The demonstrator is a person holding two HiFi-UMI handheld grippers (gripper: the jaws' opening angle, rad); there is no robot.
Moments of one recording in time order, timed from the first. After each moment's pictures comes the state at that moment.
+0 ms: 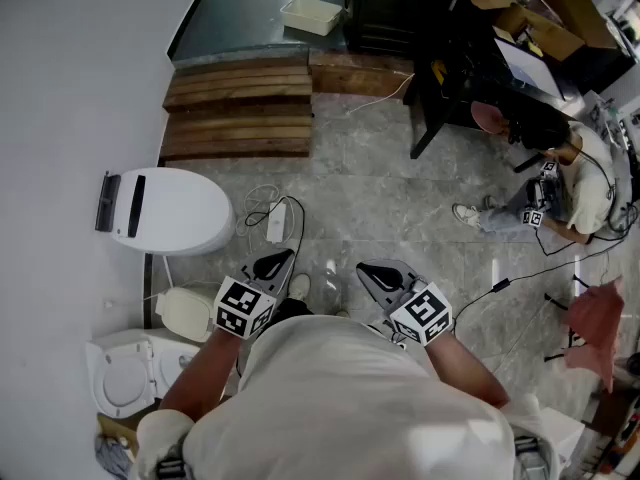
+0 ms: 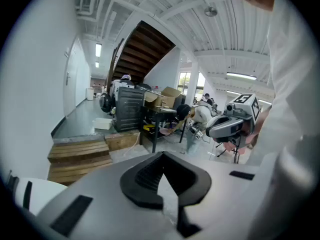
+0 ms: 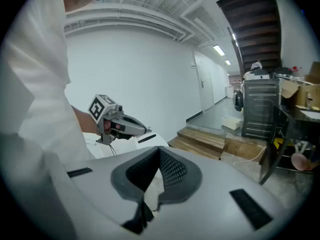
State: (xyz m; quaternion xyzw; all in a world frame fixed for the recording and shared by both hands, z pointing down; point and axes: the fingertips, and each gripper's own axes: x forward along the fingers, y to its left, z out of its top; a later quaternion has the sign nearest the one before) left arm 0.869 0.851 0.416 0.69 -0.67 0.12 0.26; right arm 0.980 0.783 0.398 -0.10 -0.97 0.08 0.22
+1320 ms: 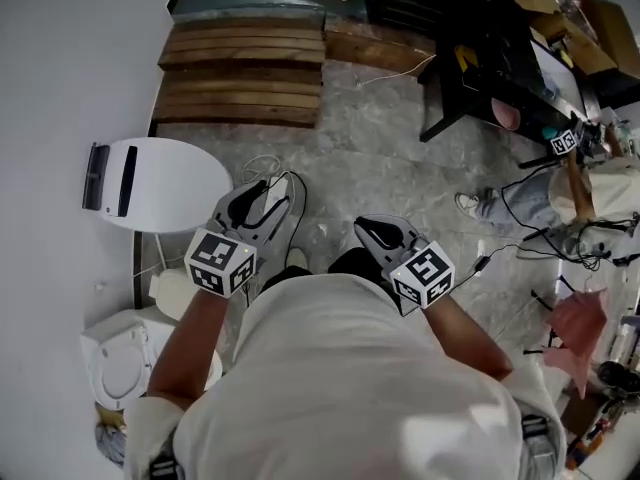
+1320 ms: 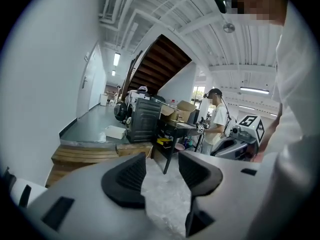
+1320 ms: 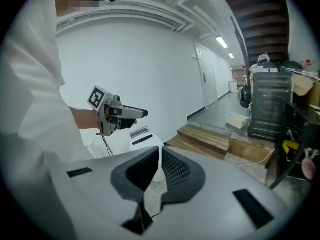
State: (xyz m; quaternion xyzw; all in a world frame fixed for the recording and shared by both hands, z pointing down) left arm 0.692 0.788 0.391 0.67 -0.71 0.04 0.22; right arm 0.830 0.724 0.419 -0.10 -0.96 0.08 0.24
